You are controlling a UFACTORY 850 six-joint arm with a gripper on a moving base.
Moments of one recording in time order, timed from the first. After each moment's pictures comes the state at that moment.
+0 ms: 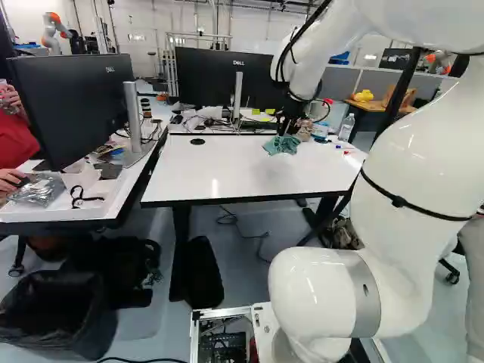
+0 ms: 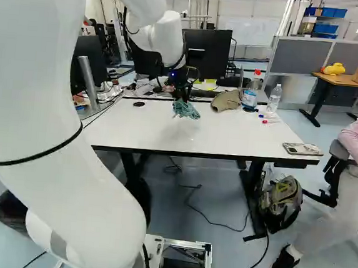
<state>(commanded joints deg) -8.4 -1.4 -59.7 0.0 -34.0 0.0</state>
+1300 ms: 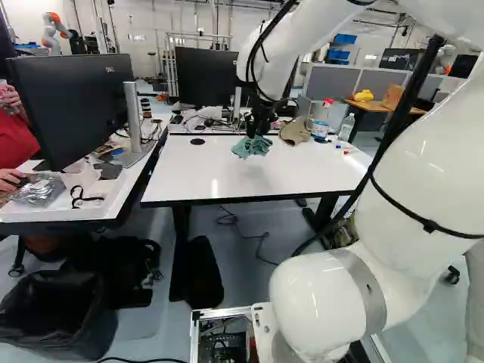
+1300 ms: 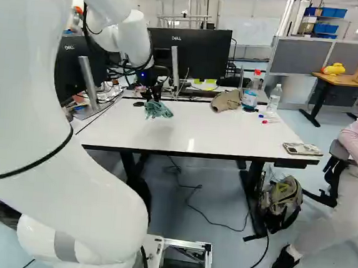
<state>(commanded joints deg) 5.8 3.2 -55.2 0.0 -34.0 0.0</state>
